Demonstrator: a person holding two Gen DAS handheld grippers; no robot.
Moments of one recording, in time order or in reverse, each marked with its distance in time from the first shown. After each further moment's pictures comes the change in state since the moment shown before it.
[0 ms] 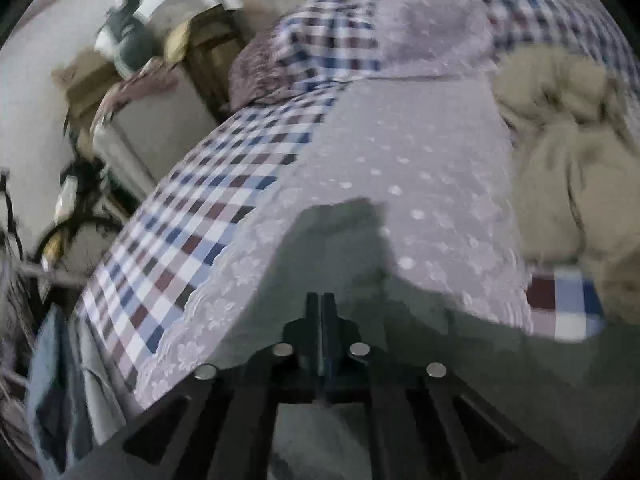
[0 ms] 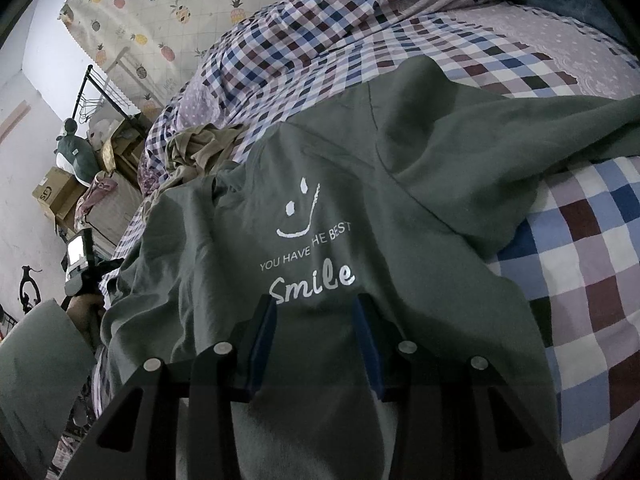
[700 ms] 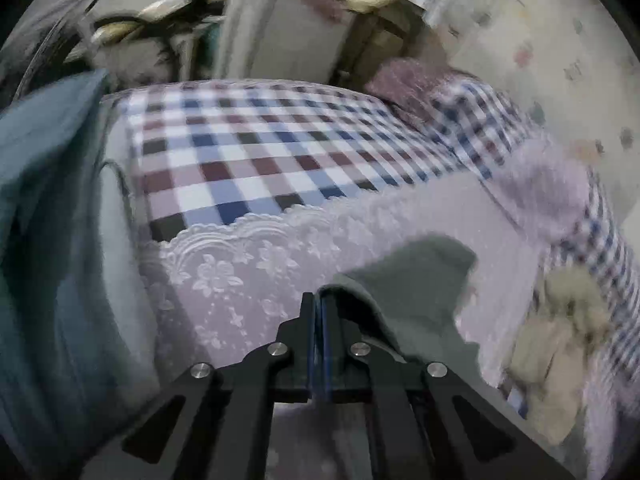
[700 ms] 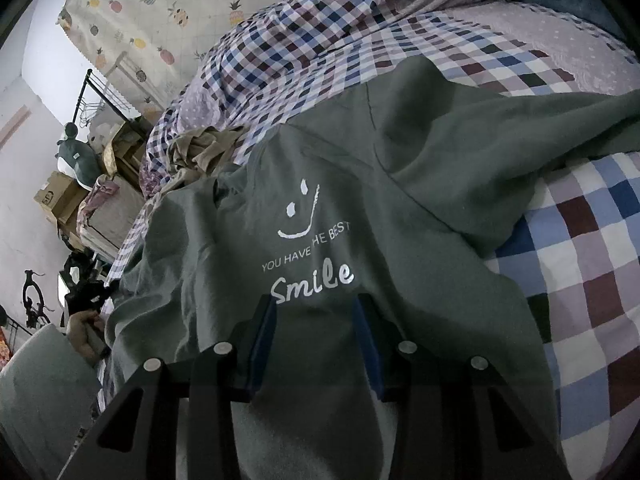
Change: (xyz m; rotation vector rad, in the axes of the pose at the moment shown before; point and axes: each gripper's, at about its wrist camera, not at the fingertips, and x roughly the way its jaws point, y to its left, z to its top) left arm -0.030 0.097 -0.049 -0.702 0.007 -0.155; right arm 0.002 0.003 0.001 0.016 -0.006 0.003
